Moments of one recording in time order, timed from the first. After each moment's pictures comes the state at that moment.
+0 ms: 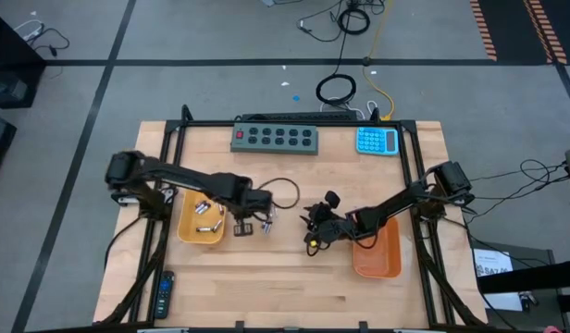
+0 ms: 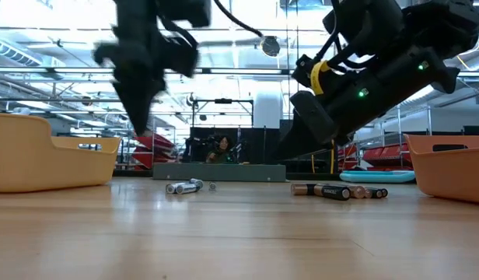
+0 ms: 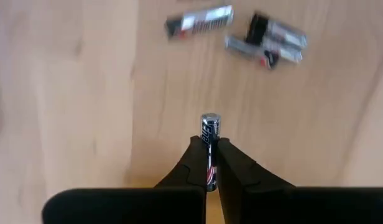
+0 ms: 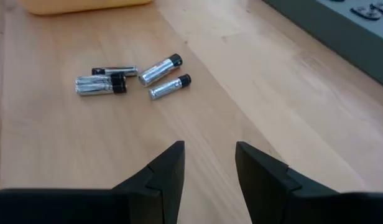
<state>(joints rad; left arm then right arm) -0.09 1.67 1.22 -1.04 -0.08 -0.24 0.30 1.80 0.73 0.37 0.68 0.46</state>
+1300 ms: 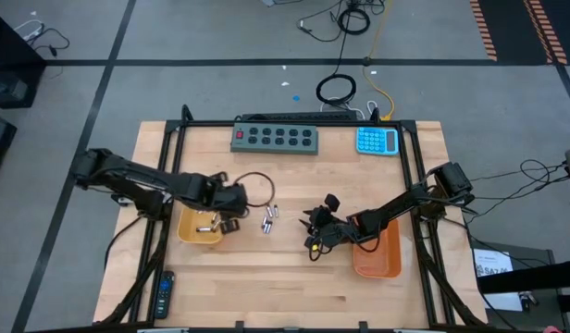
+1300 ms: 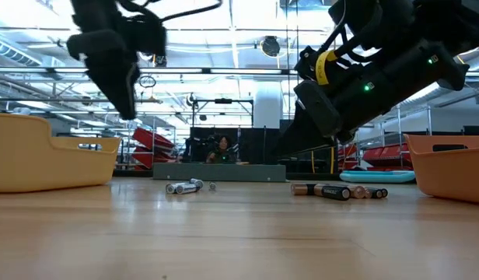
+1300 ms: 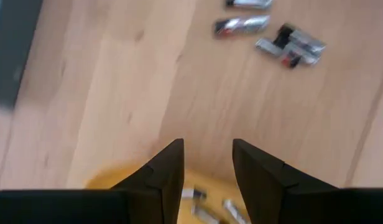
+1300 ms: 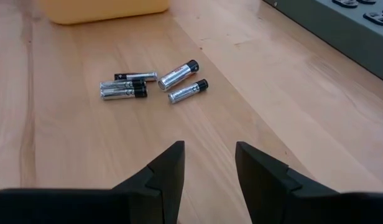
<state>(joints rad) -0.16 1.39 0.98 -0.89 -0.25 -0.35 0.32 1.80 0.73 0.40 0.68 0.47</state>
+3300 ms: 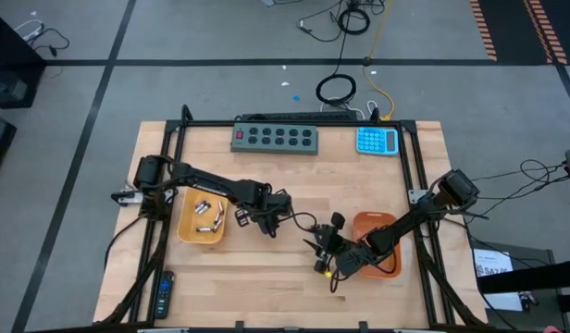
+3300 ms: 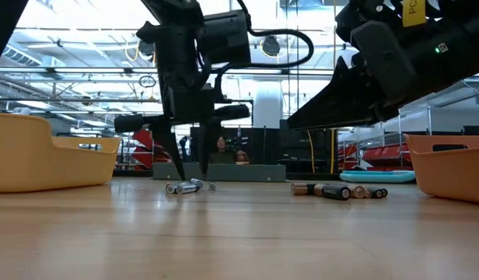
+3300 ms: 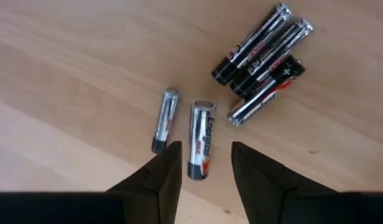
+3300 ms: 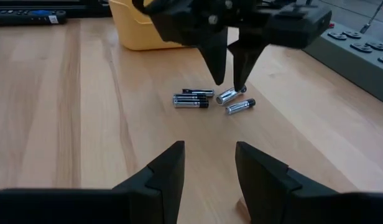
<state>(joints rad) -0.06 1.92 1.28 -0.75 -0.15 1.13 0.55 1.80 0.73 0.48 0.86 0.46</state>
